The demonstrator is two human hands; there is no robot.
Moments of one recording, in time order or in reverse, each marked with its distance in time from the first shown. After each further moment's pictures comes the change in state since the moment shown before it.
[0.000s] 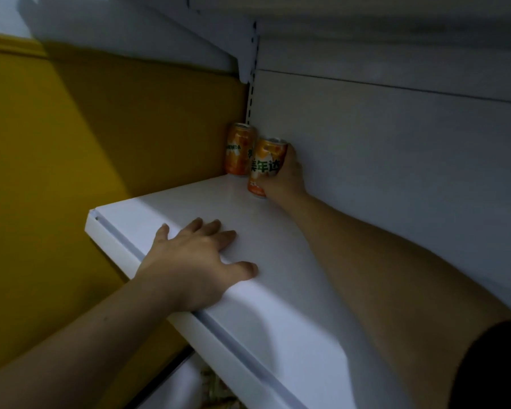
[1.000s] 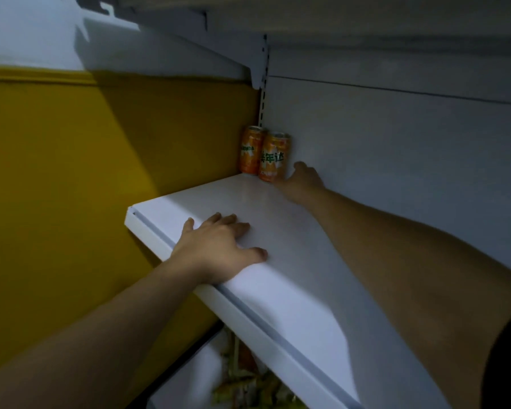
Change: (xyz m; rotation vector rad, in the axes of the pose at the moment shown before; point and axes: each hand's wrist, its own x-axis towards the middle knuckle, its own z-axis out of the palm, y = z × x) left_hand 0.000 0.001 -0.004 -0.083 0.039 -0.014; right_hand -0.031 -0.036 -0.039 -0.399 -0.236 0.148
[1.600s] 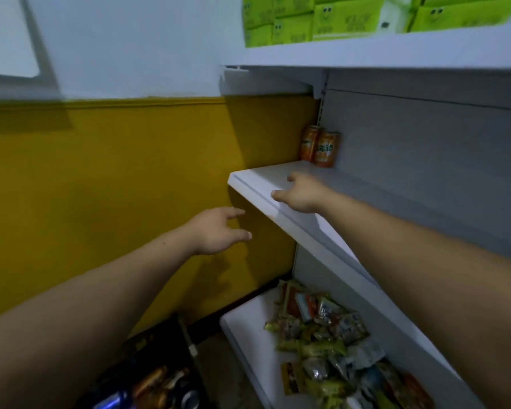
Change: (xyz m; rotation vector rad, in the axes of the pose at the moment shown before) left_hand -0.222 -0.013 -0.041 -0.247 0.066 -0.268; right_hand -0.241 -0.077 -0.039 -0.140 -0.328 -0.321
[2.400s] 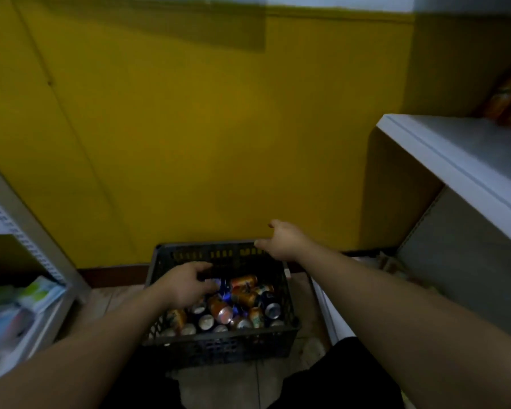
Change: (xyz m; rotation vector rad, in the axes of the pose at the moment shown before) left_hand -0.262 -0.219 0.094 -0.252 -0.089 -0.718; right_hand -0.109 -0.143 0.265 -0.073 -0.610 -0.305
